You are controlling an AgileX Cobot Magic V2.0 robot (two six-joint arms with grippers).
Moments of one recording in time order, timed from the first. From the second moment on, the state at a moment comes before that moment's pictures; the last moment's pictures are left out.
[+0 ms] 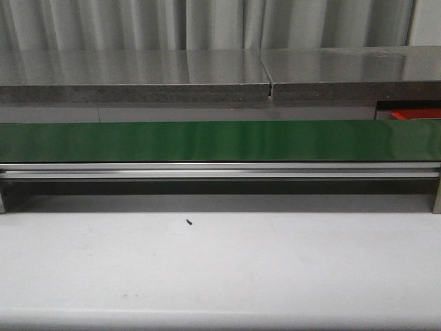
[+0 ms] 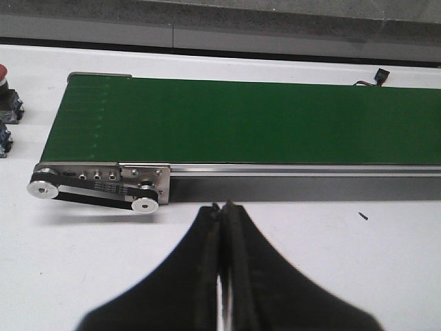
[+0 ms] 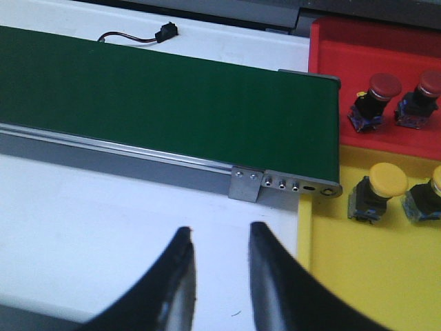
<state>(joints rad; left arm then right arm) -0.05 0.48 -0.51 -0.31 0.55 0.17 -0.23 0.60 -0.68 0.38 0.76 -0.45</state>
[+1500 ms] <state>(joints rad) 0.00 0.61 -0.67 -0.15 0.66 0.05 -0.23 0.58 -0.67 0.38 0.76 -0.45</state>
